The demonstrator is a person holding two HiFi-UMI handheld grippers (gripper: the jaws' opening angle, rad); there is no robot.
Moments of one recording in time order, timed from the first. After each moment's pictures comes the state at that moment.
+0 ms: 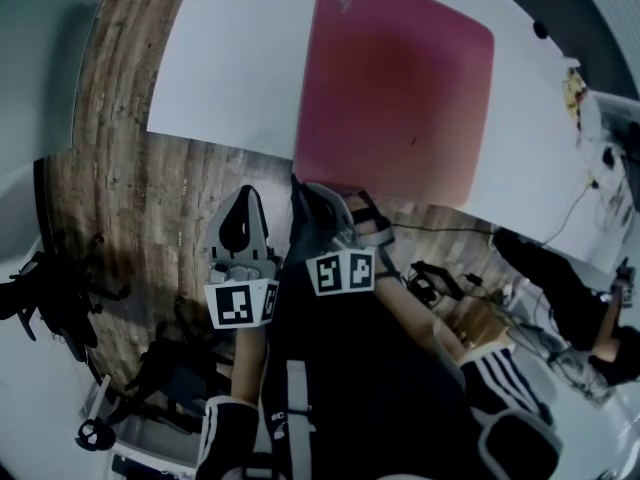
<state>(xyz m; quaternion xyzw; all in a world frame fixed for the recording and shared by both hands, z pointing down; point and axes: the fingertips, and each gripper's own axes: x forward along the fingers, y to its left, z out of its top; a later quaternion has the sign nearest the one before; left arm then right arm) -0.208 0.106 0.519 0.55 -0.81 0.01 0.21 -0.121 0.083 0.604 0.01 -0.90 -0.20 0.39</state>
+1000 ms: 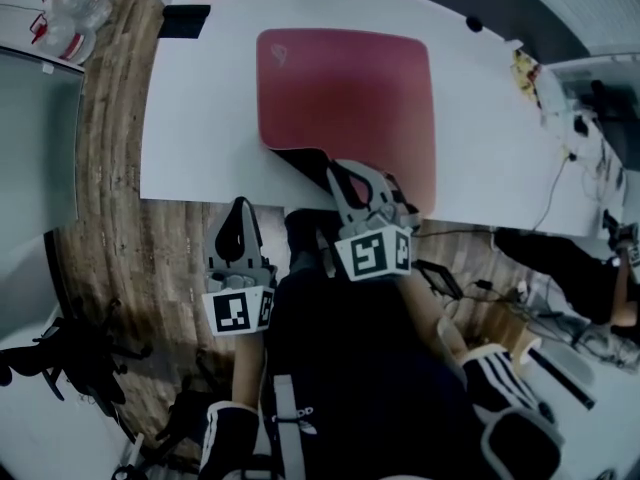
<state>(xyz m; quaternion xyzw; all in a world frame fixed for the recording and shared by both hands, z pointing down) -0.201 0.036 0.466 0.62 -0.77 -0.01 0.15 -0.097 -0.068 0.499 0.15 -0.92 -0.16 0.34</state>
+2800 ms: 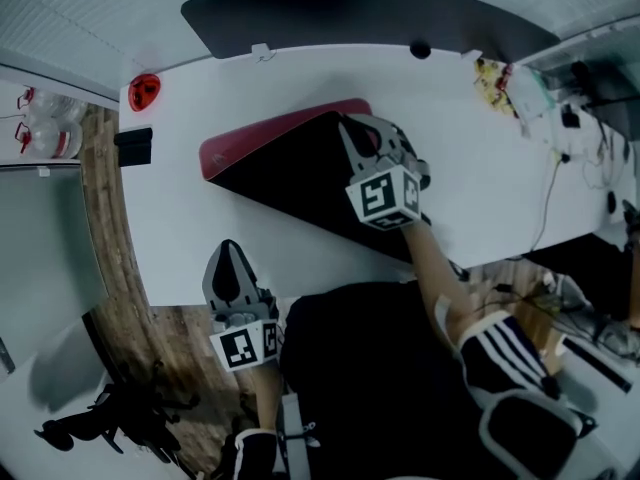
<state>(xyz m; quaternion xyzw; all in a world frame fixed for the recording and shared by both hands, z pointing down) -0.192 -0.140 0.437 0.61 -0.78 0.02 0.12 -0.058 -0.381 0.492 0.27 -0.89 -0.16 0.32</state>
